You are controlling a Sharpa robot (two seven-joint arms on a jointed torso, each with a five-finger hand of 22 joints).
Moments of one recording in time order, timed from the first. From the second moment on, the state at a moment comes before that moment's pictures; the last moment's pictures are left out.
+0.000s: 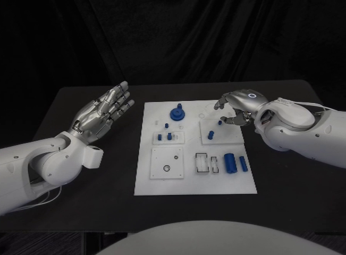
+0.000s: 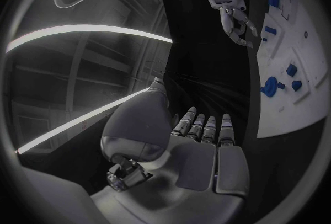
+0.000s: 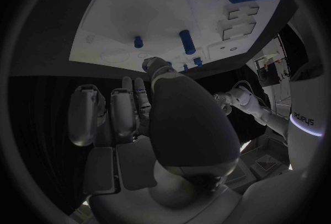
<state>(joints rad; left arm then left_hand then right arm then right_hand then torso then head) 1.19 -1.05 -0.21 1.65 -0.02 0.04 0.67 1.18 0.10 -0.18 0.29 0.13 0.18 -0.02 0.03 0.06 0.02 -0.01 0.08 0.03 0.00 -0.01 0.00 0.00 0.15 0.01 0.07 0.02 0.15 1.30 -0.92 -0.25 1.55 -1.68 -0.41 -0.19 1.55 -0.17 0.17 0.28 0.63 0.77 0.11 0.20 0.23 0.64 0.12 0.55 0.46 1.43 0.04 1.33 1.29 0.07 1.43 0.14 1.33 1.31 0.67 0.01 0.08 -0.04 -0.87</state>
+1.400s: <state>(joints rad) 1.19 -1.04 -0.21 1.64 0.03 0.12 0.68 1.36 0.22 -0.24 0.24 0.34 0.19 -0.04 0.03 0.03 0.04 0.06 0.12 0.02 0.04 0.14 0.03 0.01 0.16 0.06 0.22 0.03 0.18 1.26 -0.92 -0.25 1.51 -1.69 -0.37 -0.24 1.49 -0.19 0.24 0.23 0.58 0.84 0.08 0.32 0.42 0.73 0.10 0.63 0.47 1.45 0.02 1.36 1.28 0.07 1.46 0.13 1.36 1.31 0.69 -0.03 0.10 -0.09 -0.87</state>
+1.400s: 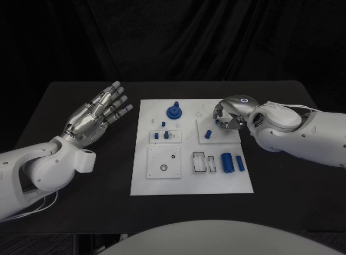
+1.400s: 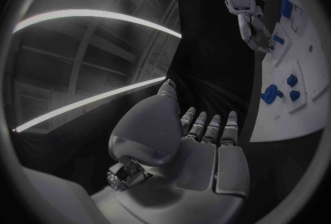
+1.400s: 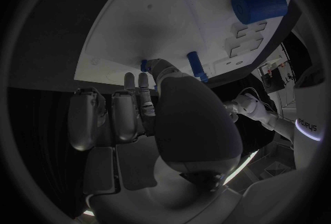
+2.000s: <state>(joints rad) 1.19 -1.03 -0.21 1.64 0.03 0.13 0.68 1.39 0.22 -0.24 0.21 0.39 0.19 -0.03 0.03 0.03 0.04 0.07 0.12 0.02 0.05 0.15 0.04 0.02 0.16 0.07 0.23 0.03 0.18 1.25 -0.91 -0.25 1.50 -1.66 -0.36 -0.24 1.47 -0.18 0.25 0.21 0.58 0.81 0.09 0.37 0.50 0.76 0.09 0.67 0.50 1.46 0.02 1.36 1.28 0.07 1.46 0.13 1.36 1.31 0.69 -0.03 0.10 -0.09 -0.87</state>
